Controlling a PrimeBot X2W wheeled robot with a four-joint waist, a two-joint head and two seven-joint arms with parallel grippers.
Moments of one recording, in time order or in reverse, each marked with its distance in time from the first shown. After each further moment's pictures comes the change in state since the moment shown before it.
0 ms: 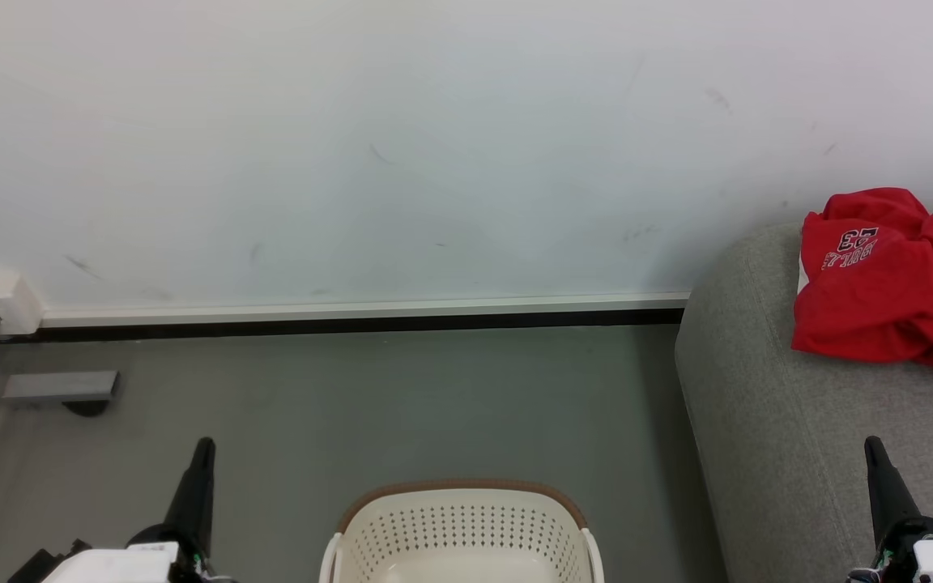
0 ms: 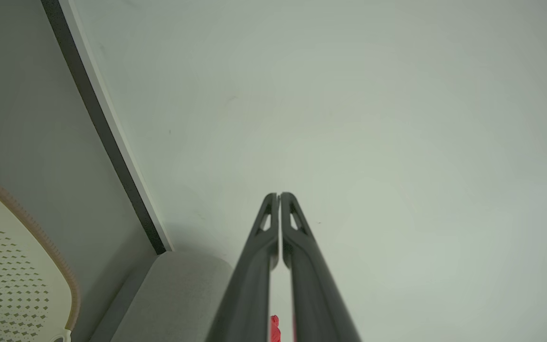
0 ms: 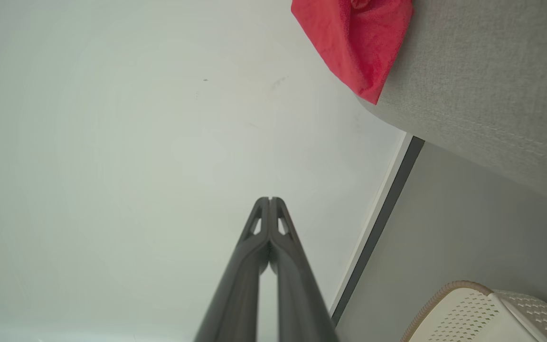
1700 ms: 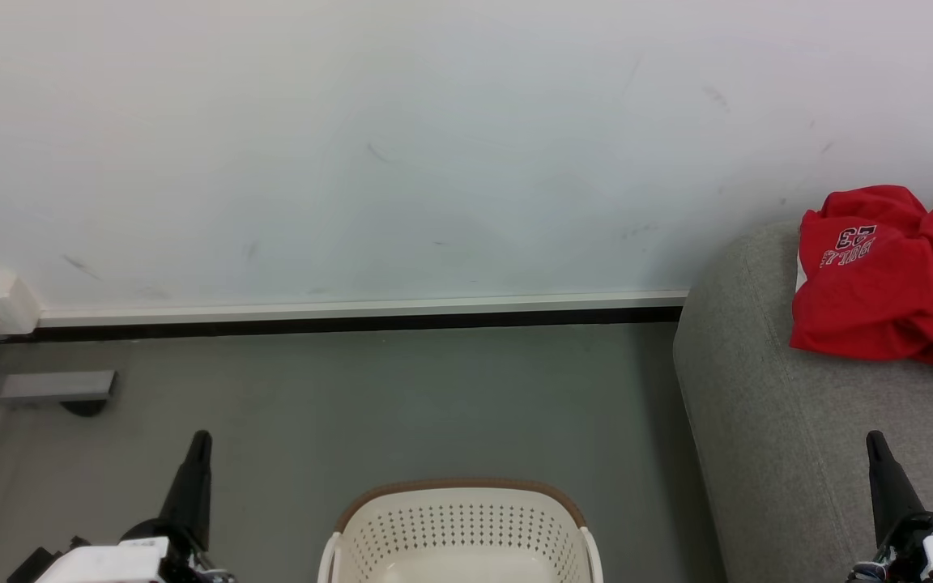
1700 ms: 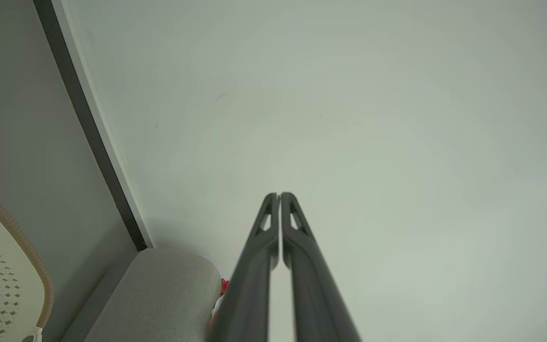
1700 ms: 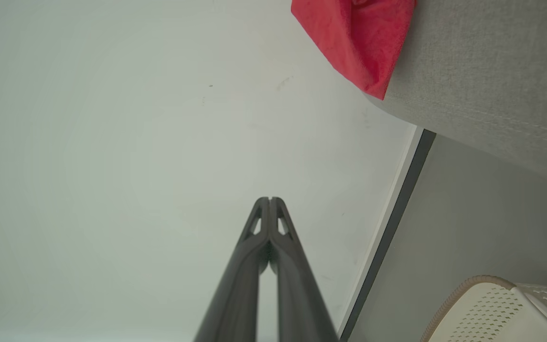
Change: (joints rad) left arm -0.008 0.001 0.008 -0.009 -0.074 0.000 0.018; right arm -0.009 -0.001 -0.006 -0.006 0.077 0.000 0.019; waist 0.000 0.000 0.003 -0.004
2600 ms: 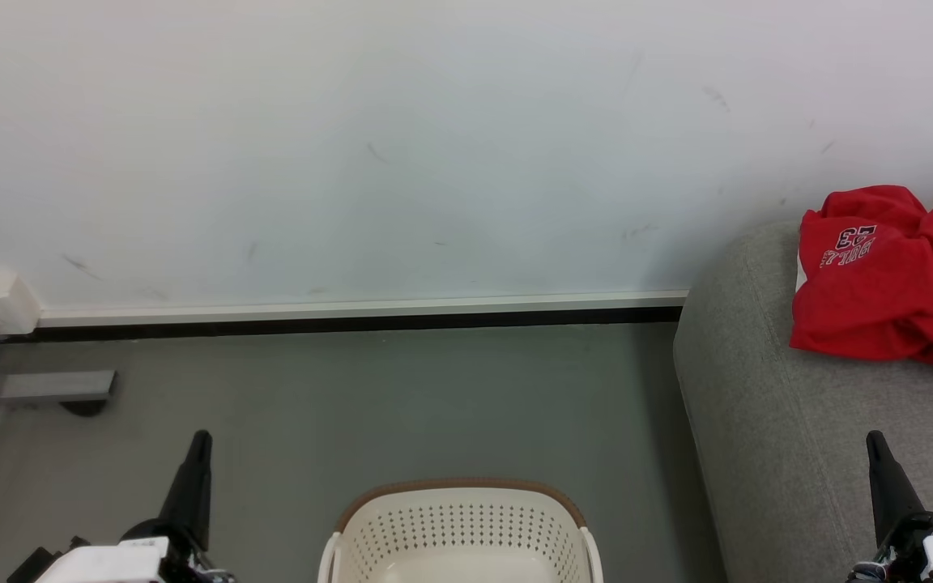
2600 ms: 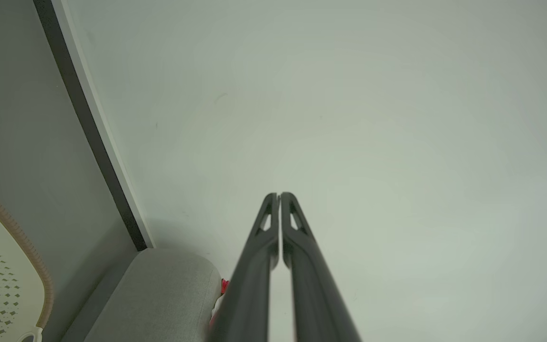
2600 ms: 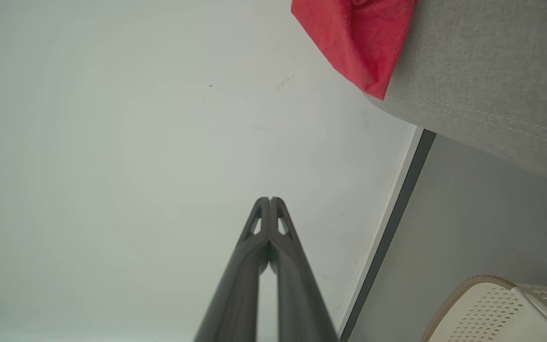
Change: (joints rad) left arm 0.000 0.000 0.000 0.000 0.000 0.000 0.000; right arm 0.000 0.000 0.000 0.000 0.000 0.000 0.000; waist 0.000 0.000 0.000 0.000
